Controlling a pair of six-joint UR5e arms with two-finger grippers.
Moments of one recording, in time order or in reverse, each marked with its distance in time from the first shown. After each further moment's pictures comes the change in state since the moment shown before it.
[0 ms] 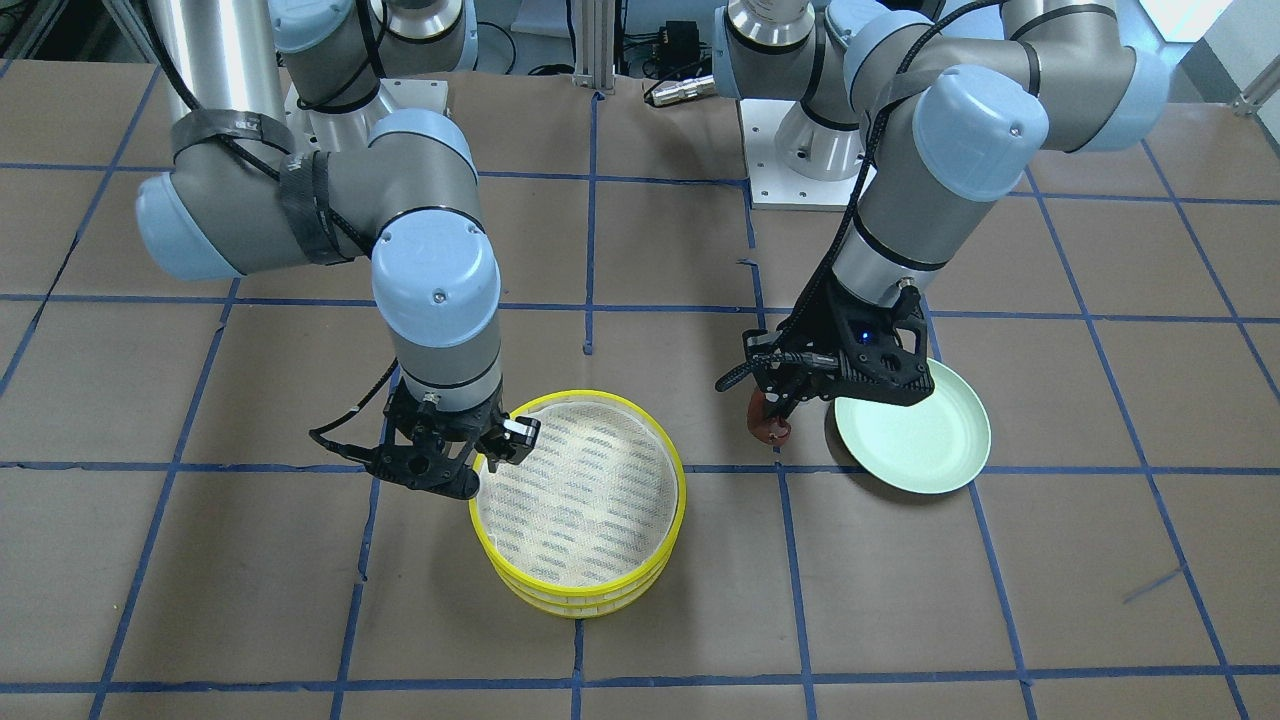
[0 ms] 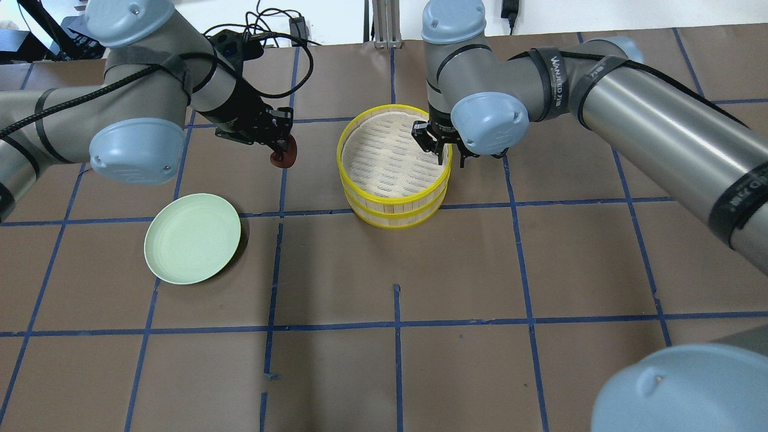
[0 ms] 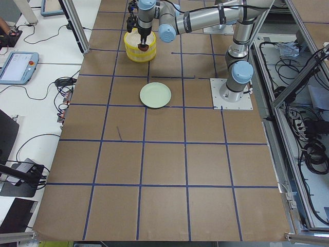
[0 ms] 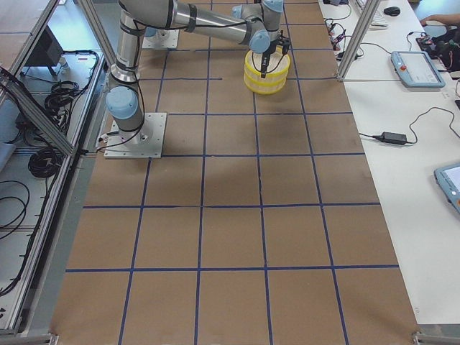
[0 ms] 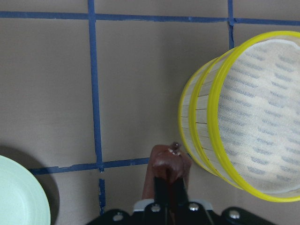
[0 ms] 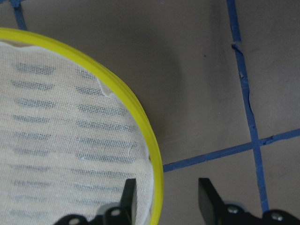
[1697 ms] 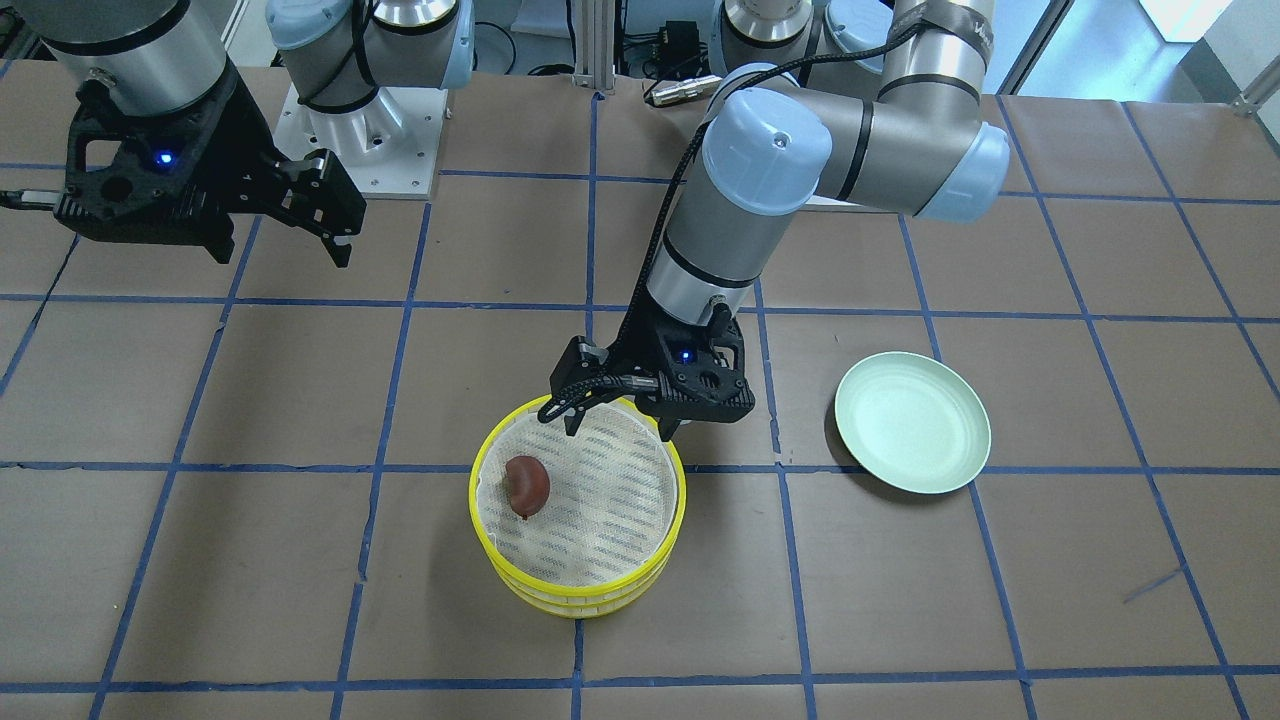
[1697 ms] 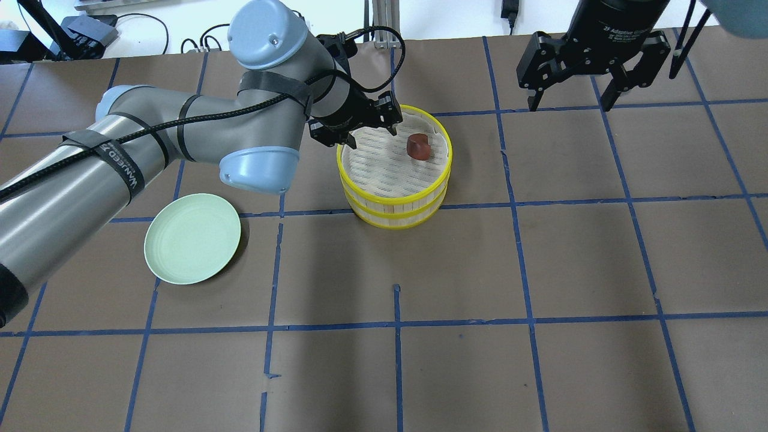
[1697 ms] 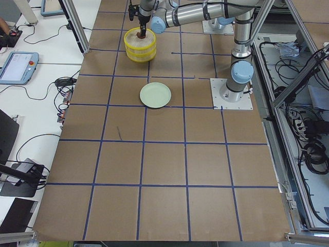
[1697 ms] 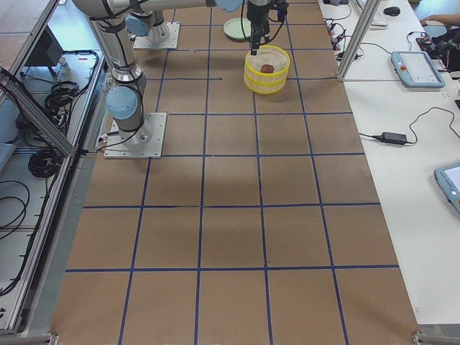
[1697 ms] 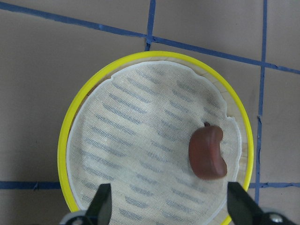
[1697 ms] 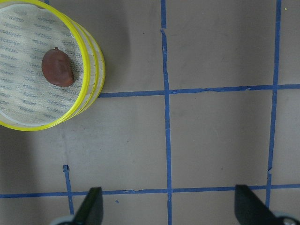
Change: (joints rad) left arm -0.219 -0.135 0.082 0.186 -0.017 -0.365; right arm -0.221 -0.330 -0.118 0.483 0.104 -0.397
